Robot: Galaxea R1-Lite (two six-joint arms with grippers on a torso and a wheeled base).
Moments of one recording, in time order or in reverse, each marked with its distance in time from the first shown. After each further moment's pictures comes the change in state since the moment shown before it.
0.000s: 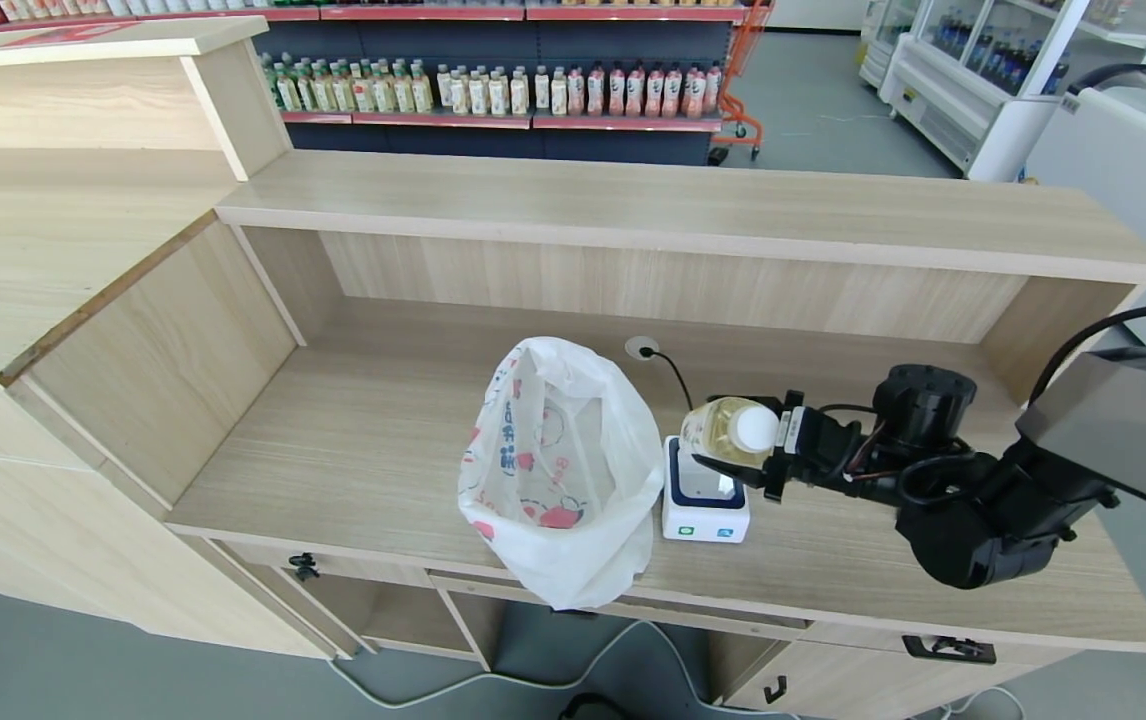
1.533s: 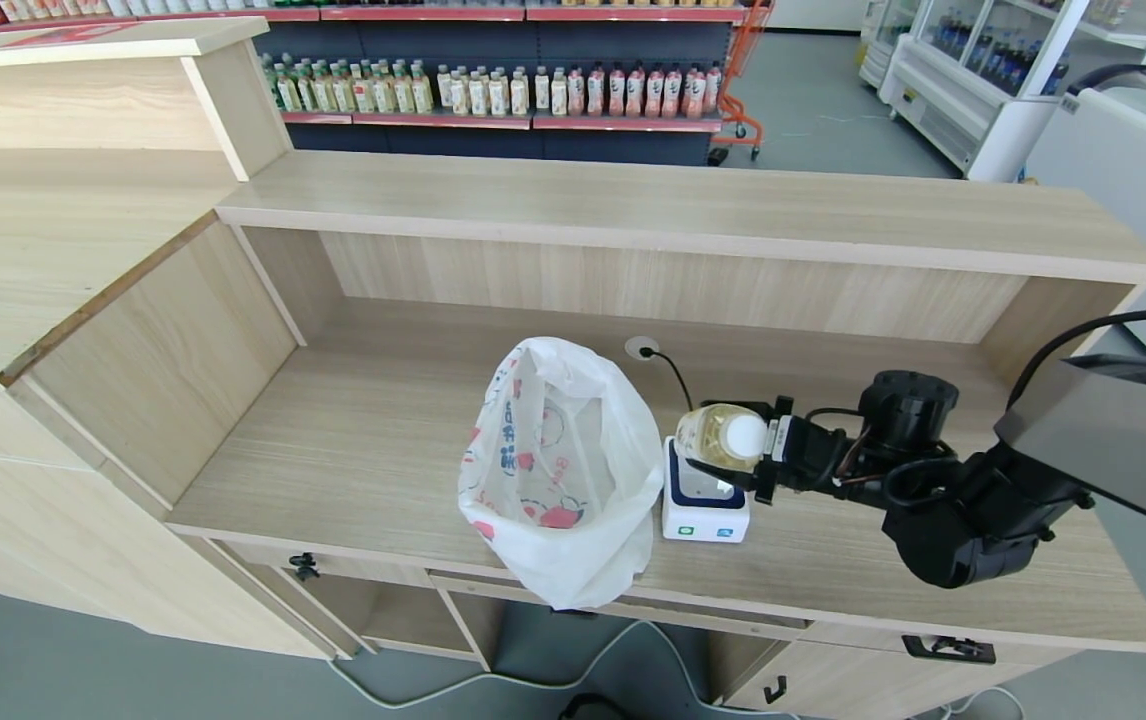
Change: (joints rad) left arm 0.000 0.000 0.000 0.000 0.000 0.000; right arm 0.004 0.049 -0.036 0.007 -0.006 -0.038
